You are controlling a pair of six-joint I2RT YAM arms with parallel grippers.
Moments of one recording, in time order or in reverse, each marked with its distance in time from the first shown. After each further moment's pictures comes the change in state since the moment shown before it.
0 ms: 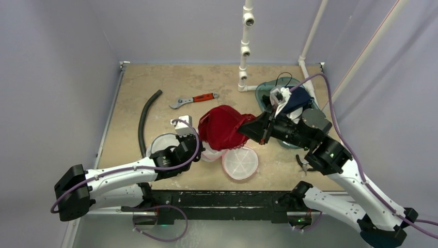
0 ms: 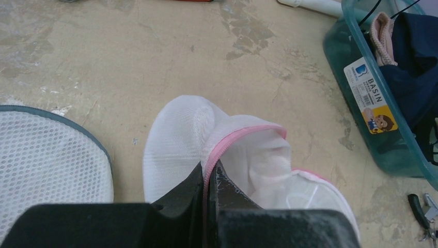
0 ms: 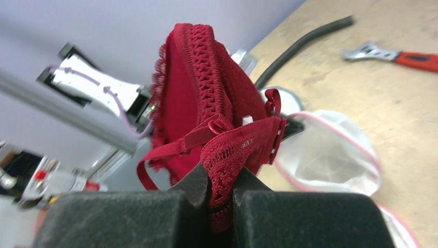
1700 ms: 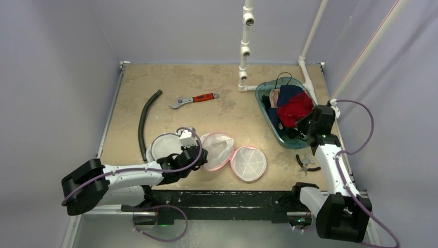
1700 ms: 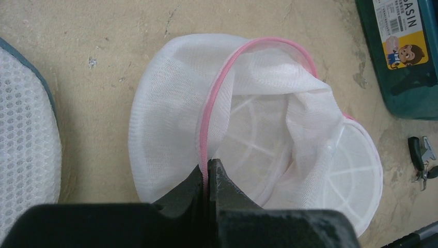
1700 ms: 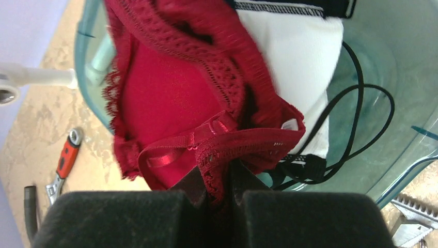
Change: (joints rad) left arm 0.000 0.097 -0.192 0.192 0.234 -0.163; right arm -0.880 0.183 -0.366 0.010 0.452 0.165
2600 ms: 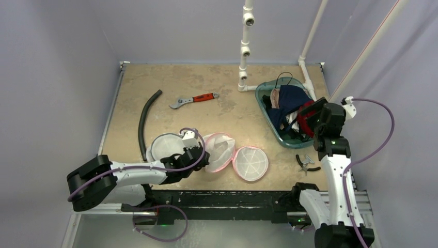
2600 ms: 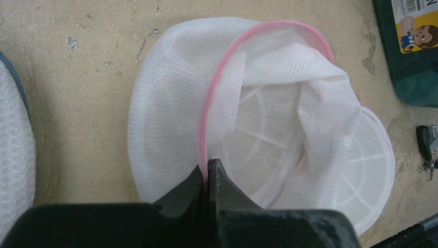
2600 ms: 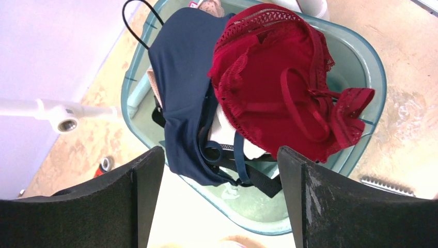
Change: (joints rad) left arm 0.000 0.080 -0.008 0.049 0.053 -0.010; right arm 0.010 -0.144 0.151 -0.214 0.160 0.047
